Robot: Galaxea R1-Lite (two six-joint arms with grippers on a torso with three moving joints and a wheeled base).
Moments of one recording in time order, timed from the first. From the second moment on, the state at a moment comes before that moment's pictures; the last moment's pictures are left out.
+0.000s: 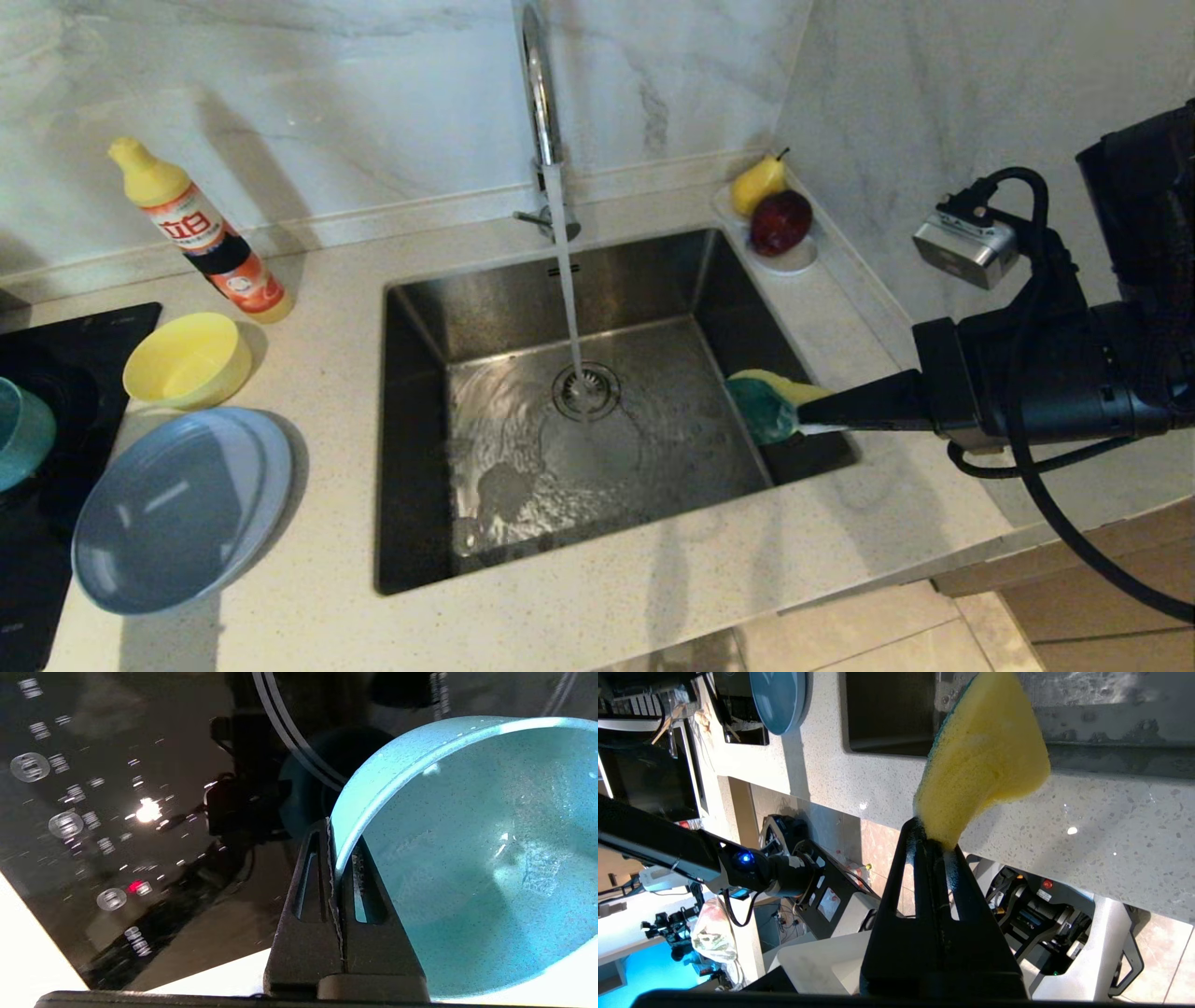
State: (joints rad) left arm 0.88 1.86 -1.35 0.30 -0.20 -0.84; right arm 0.53 1.47 -1.29 0.35 0.43 0.47
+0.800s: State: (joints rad) left arm 0.88 2.08 -1.65 0.44 -0.20 -0.91; right arm 0.54 1.47 -1.29 0.35 0.43 0.47
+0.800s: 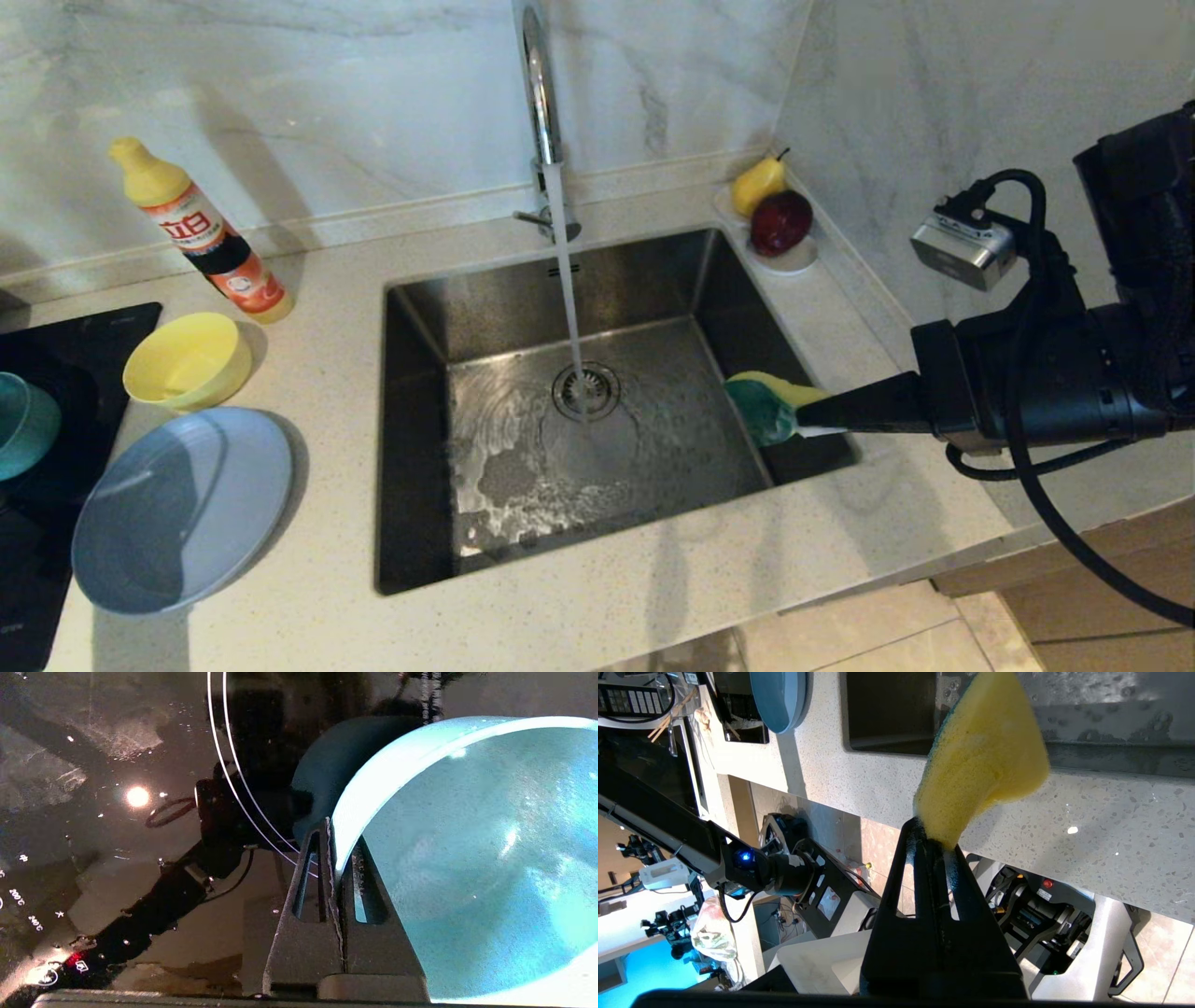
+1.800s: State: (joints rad) left arm 0.85 1.96 -1.71 0.49 -0.37 -0.91; right arm 0.54 1.46 -1.27 0.35 0.43 0.47
